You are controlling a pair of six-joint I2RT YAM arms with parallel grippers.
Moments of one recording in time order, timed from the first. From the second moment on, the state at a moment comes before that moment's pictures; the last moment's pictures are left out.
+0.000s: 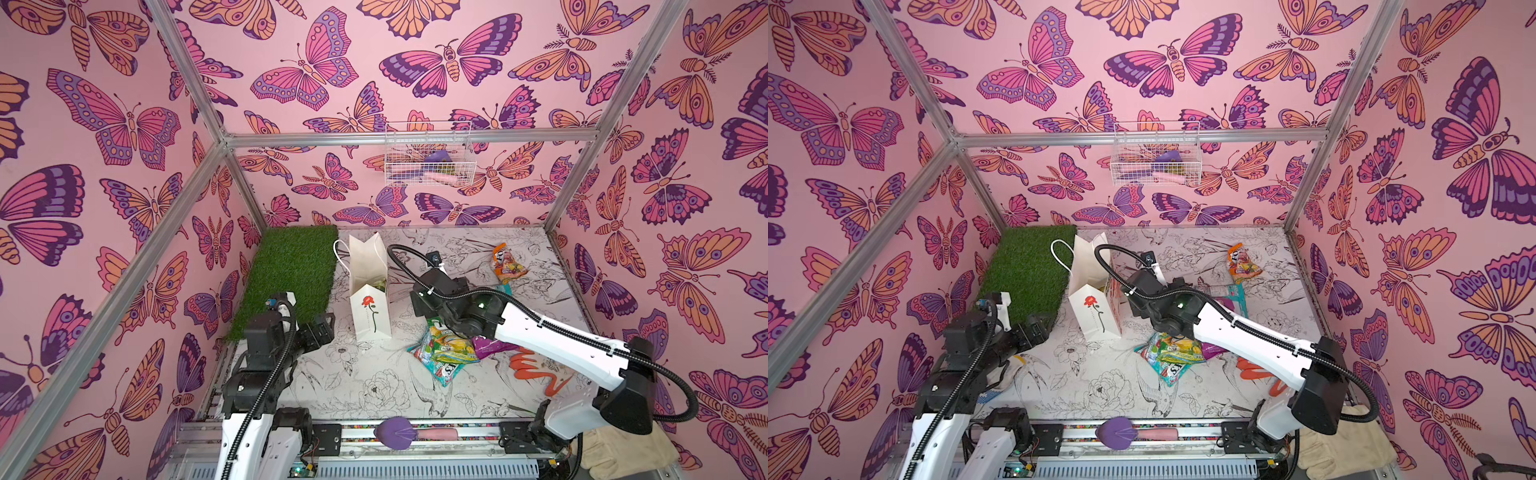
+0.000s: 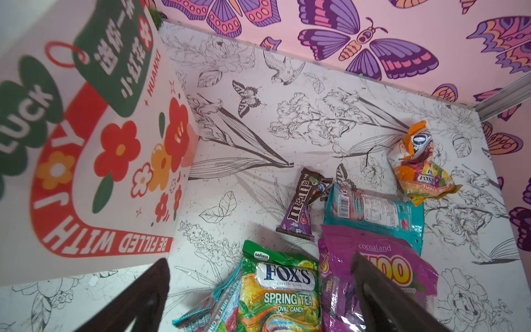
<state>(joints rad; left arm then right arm) -0.01 0.55 0.72 -0.77 0.27 -0.45 0.98 1.50 1.36 -0.75 0.61 0.50</state>
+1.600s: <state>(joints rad) -0.01 0.57 0.72 -0.77 0.29 -0.45 0.89 1.62 1.17 -0.86 0.28 0.63</state>
